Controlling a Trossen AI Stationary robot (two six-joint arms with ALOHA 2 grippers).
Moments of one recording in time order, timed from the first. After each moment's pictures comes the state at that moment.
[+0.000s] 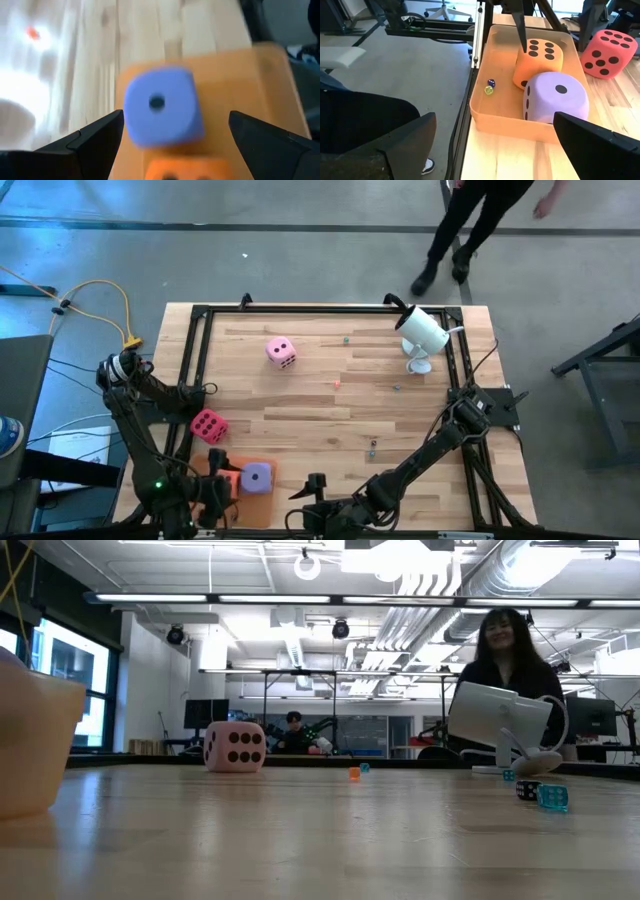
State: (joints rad) left arm -1.15 1.56 1.19 -0.89 -0.71 -0.90; right arm 0.67 2.22 1.86 -0.17 0.47 0.30
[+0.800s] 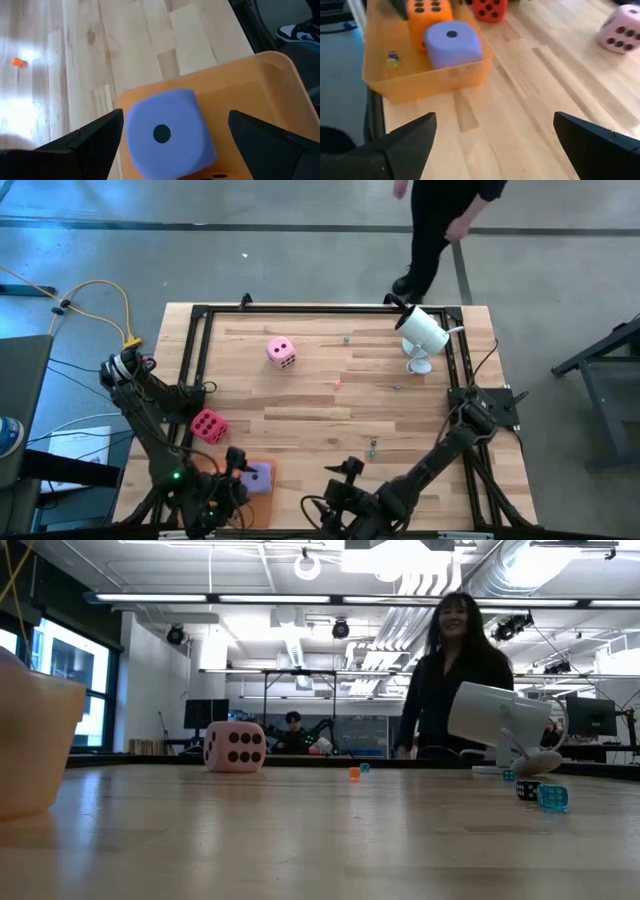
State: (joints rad) left arm -1.03 1.56 1.19 -0.77 -0.61 -0.60; right arm 0.73 2.18 1.86 -0.71 0.85 0.89
